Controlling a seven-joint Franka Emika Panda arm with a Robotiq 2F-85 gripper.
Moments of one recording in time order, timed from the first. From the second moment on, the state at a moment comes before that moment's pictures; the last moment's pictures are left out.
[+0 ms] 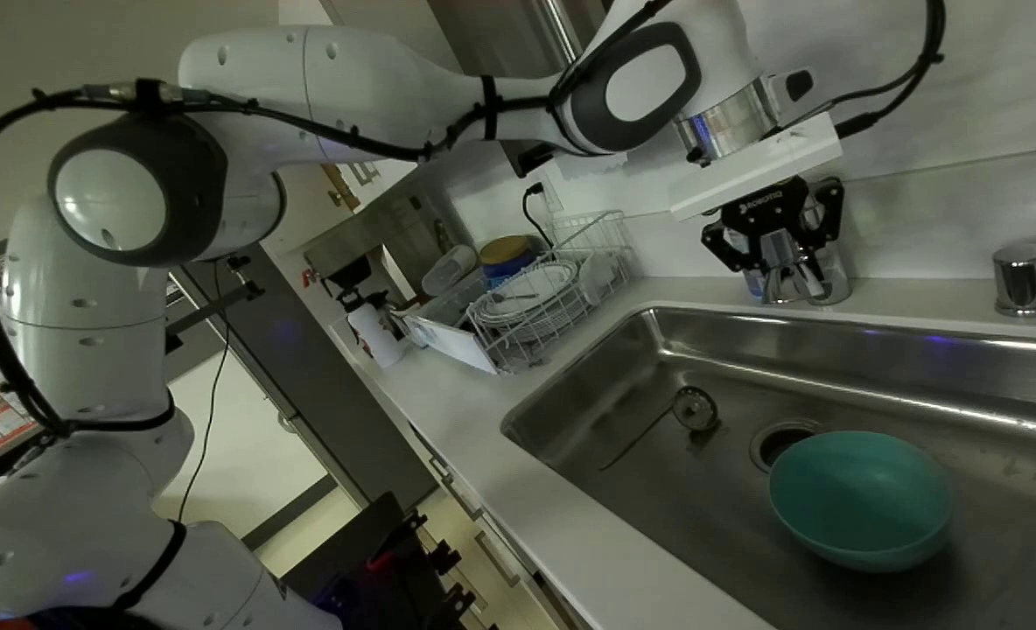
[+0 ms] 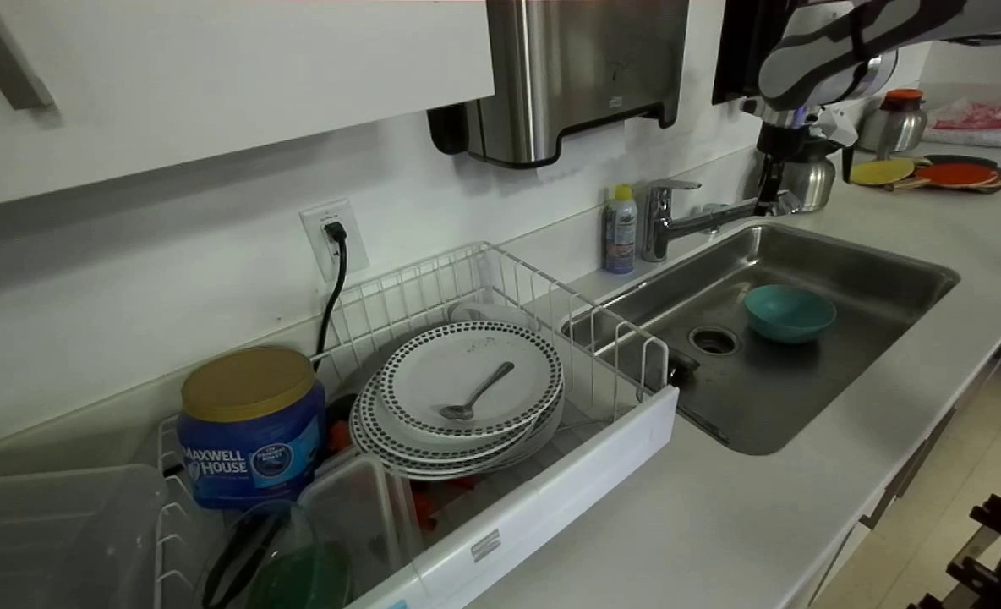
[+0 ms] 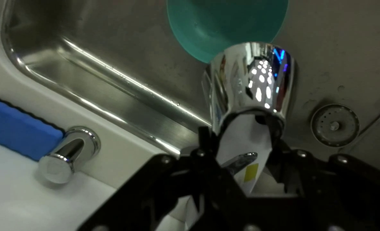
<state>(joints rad) -0.38 0.71 -0.06 -1.34 0.05 2.16 -0.99</state>
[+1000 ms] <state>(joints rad) -0.30 0.61 -0.04 -1.50 -0.09 2.18 -0.62</state>
